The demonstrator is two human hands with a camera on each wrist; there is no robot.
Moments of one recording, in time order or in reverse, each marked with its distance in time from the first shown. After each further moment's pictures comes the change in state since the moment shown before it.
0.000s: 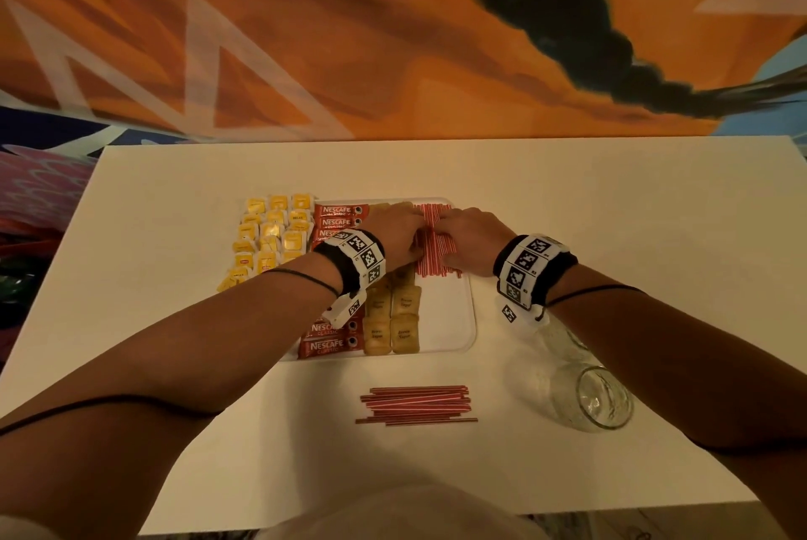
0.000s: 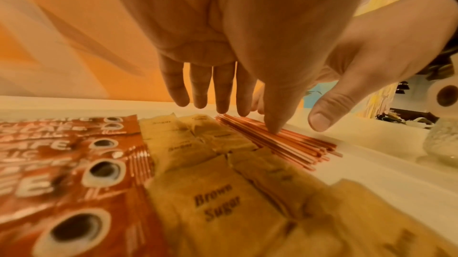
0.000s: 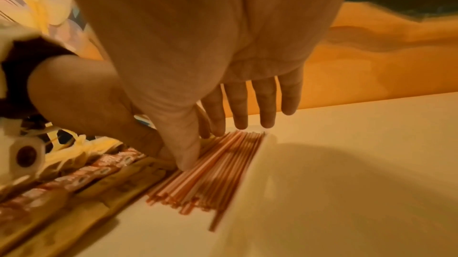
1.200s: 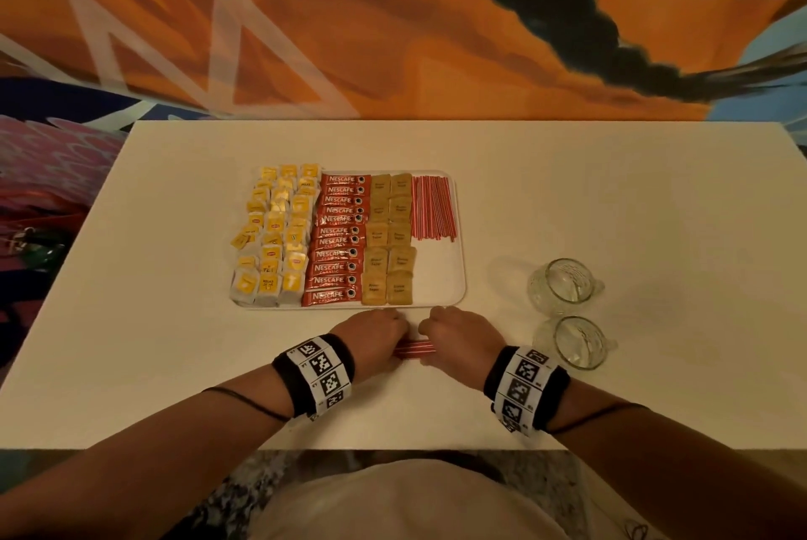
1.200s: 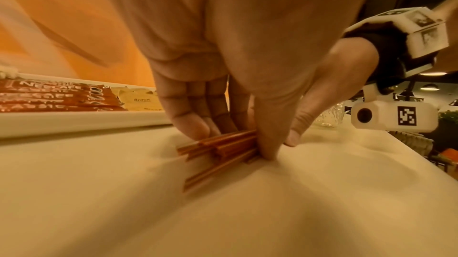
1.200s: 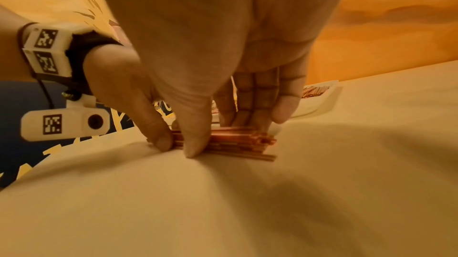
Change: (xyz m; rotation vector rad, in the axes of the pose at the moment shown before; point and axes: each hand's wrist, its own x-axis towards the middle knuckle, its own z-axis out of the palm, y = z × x) left_hand -0.179 0.102 0.051 -0.120 -0.301 -0.045; right_hand -0.158 -0.093 0.091 0.023 -0.097 -0.106
